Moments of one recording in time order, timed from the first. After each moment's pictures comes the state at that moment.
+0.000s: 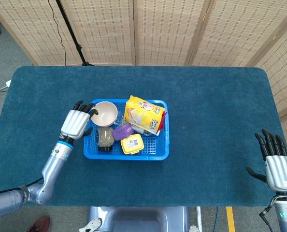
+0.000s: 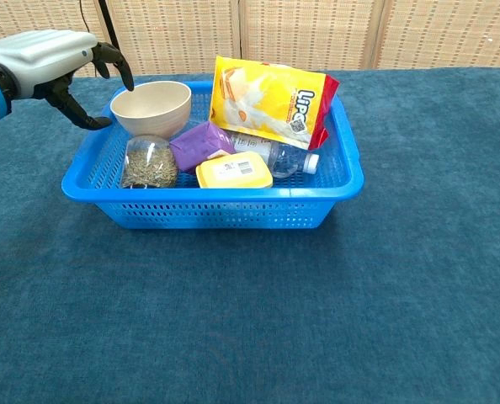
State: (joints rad) left arm -0.69 -1.51 -0.26 -1.48 1.12 1.05 0.48; right arm 0.09 -1.17 0.10 -1.58 -1.52 1.53 -0.02
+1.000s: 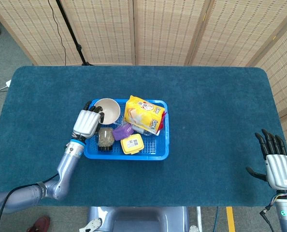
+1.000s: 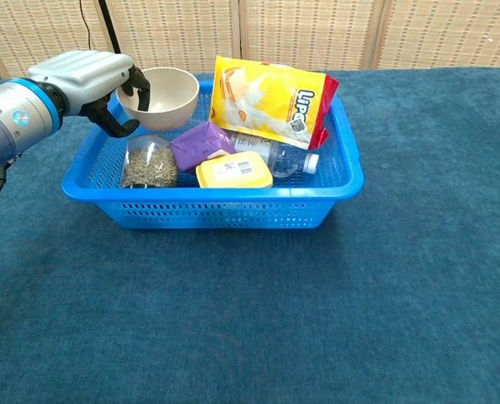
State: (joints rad) left arm -0.77 -1.64 -0.25 -1.36 1.02 1.07 0.57; right arm 0.10 -1.16 0.10 -1.58 -1.50 1.50 0.02
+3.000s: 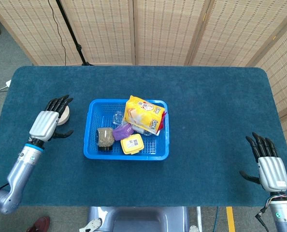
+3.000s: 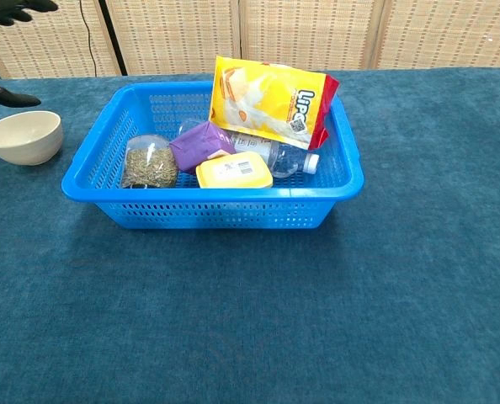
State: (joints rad) left arm -0.56 -1.24 -0.22 -1.61 1.27 1.06 0.01; right arm 0.11 -1.15 0.07 -1.61 -1.52 1.47 0.02
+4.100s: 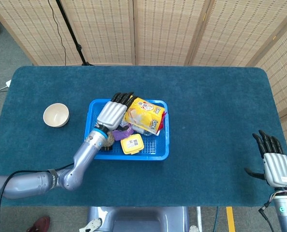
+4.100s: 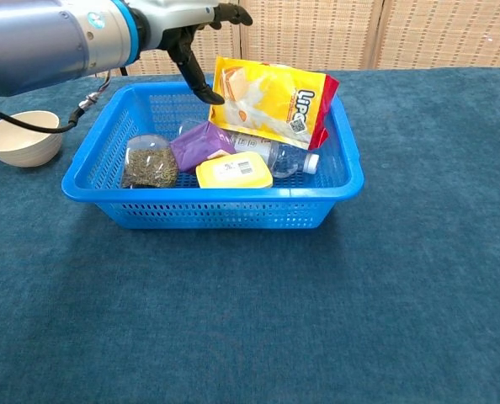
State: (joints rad) left arm -1.04 -1.55 -0.36 -1.54 0.70 0.90 0.58; right arm 0.13 -1.14 0.10 -1.58 -1.43 1.41 0.05
